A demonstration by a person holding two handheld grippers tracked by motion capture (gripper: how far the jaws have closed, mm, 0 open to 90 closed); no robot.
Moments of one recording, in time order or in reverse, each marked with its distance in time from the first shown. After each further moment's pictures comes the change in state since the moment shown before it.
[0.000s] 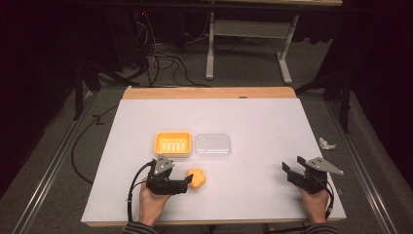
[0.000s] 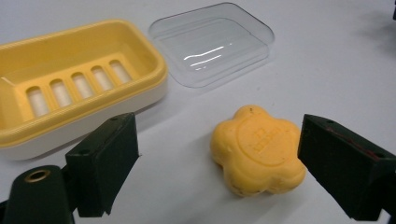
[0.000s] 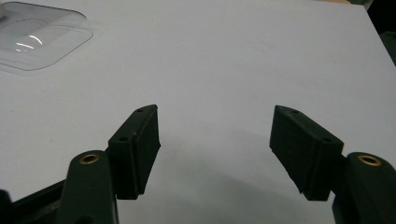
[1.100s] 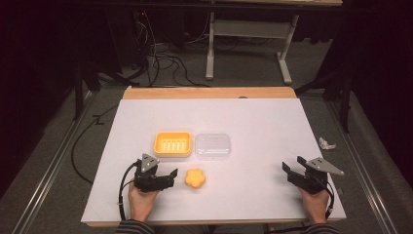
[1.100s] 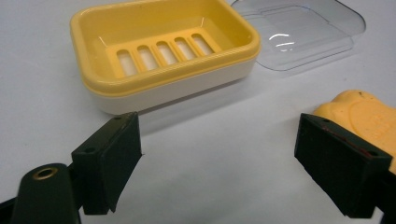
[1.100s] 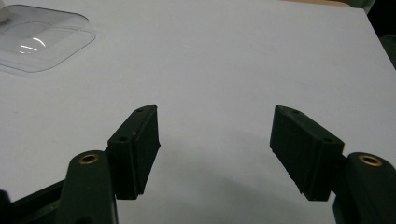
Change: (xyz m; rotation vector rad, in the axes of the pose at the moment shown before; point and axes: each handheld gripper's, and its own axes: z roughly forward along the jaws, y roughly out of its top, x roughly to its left) left arm 0.041 -0.024 -0.003 -0.008 0.137 -0.093; right arm 0.000 0.000 -0.001 -0.013 0.004 -0.006
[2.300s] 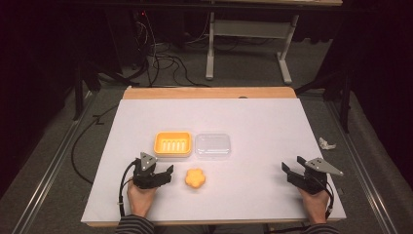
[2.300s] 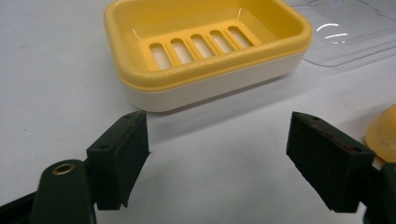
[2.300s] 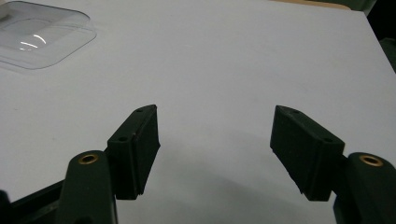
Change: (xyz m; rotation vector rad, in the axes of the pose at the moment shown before) left arm 0.014 -0.008 0.014 0.001 0.086 0.006; right arm 0.002 0.000 0.000 0.000 -0.005 -0.017
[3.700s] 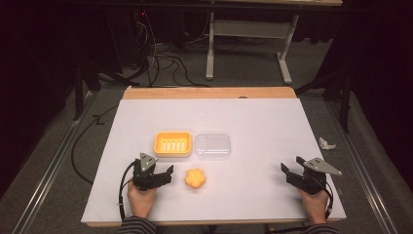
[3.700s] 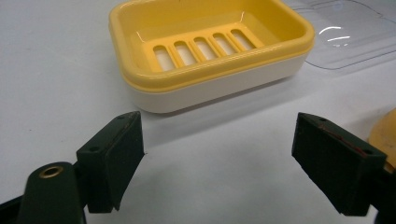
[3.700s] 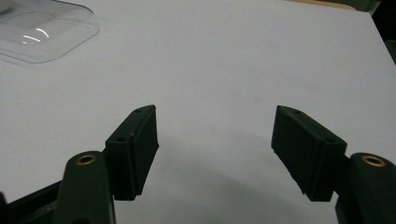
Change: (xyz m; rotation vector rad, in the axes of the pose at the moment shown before) left arm 0.000 -0.002 0.000 -0.021 0.018 -0.005; right arm 0.002 0.000 0.001 0.010 0.009 -0.024
